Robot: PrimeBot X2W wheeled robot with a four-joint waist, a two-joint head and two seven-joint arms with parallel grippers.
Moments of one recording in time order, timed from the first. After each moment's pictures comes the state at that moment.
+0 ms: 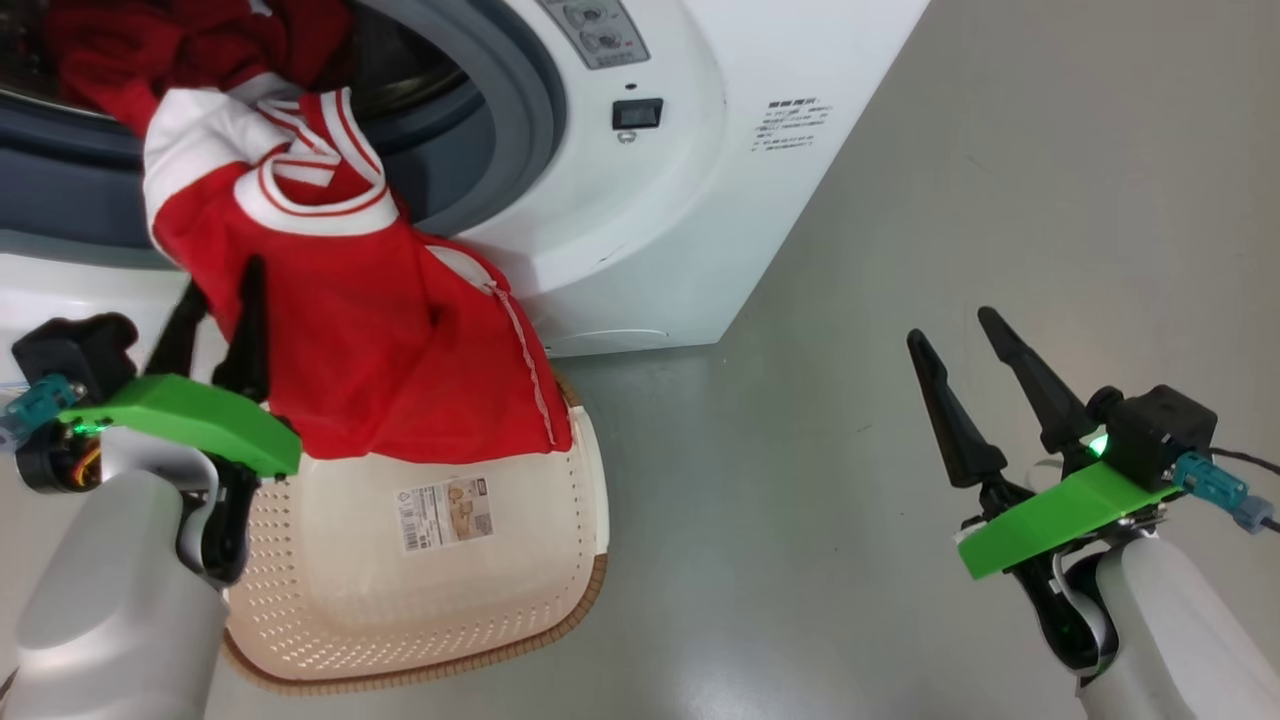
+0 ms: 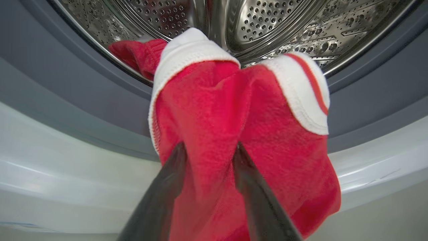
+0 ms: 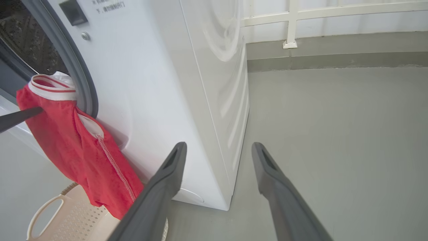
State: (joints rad) left arm -0.71 0.24 -0.32 0.76 -0.62 -0.13 -0.25; right arm -0.35 -0.24 0.20 0.24 0.41 0.13 -0.25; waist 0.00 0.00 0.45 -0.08
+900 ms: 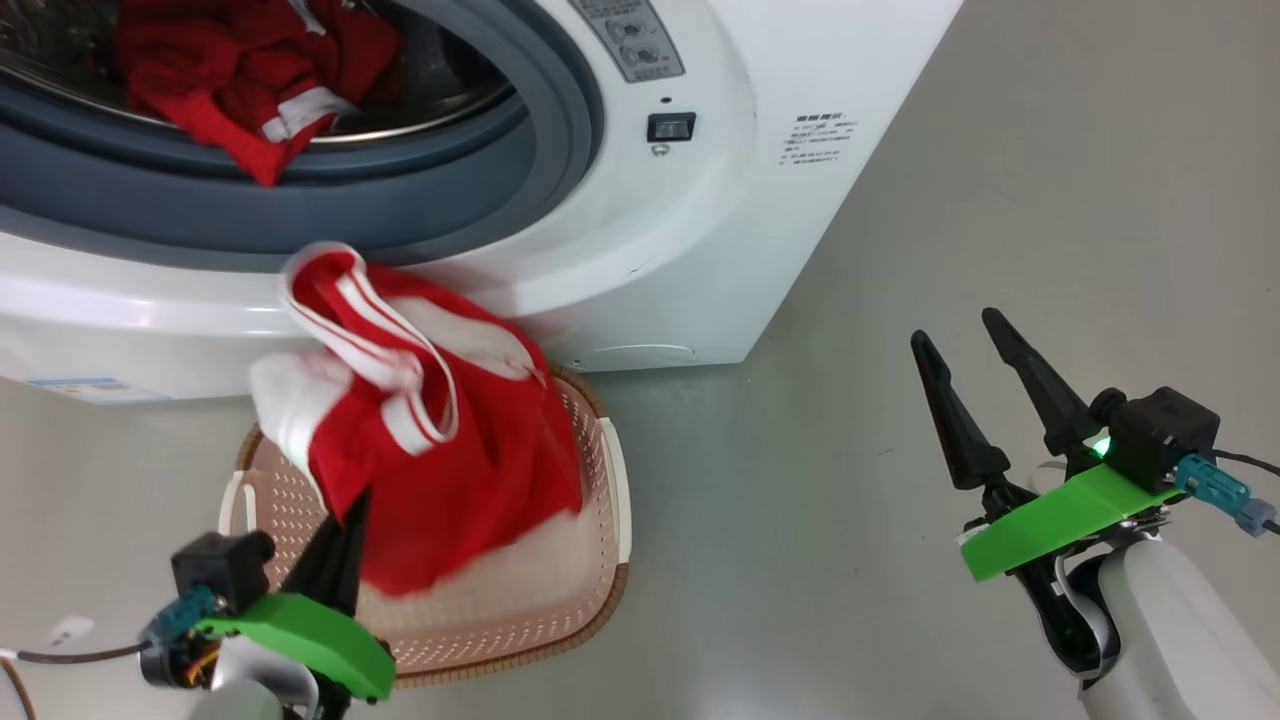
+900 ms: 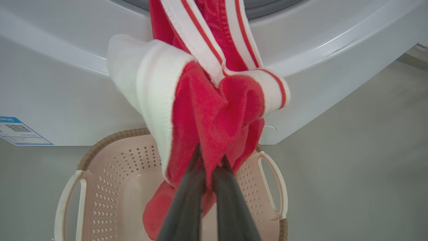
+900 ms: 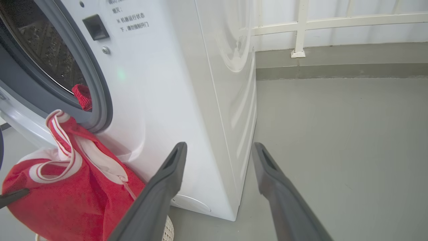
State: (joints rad) left arm -0.35 0.21 -0.38 0.56 -0.57 -0.13 -0.25; right arm -0.34 -0.24 0.19 0.24 0.41 0.13 -0.25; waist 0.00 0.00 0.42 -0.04
